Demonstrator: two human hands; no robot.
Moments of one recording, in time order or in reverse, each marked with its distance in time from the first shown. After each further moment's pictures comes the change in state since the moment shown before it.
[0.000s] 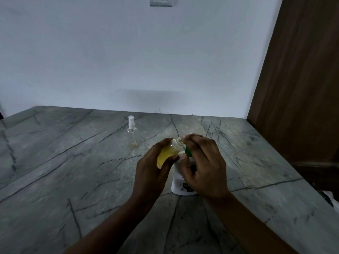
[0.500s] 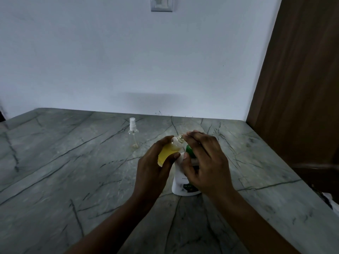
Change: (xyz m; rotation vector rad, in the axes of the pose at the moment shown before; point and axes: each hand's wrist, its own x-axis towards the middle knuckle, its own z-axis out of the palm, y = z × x) left_hand 0.005 0.008 -0.003 -0.004 0.017 0.031; right_hand 0.013 -0.004 -0.015 0.009 -0.059 0.002
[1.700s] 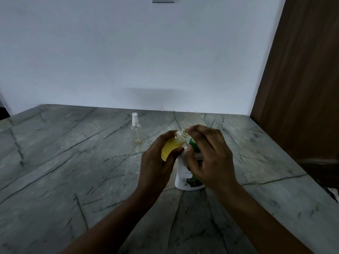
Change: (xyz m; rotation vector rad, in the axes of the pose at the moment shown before) left_hand 0.000 -0.001 0.003 0.013 -0.022 -0.003; right_hand 0.000 0.003 0.002 -0.011 0.003 0.014
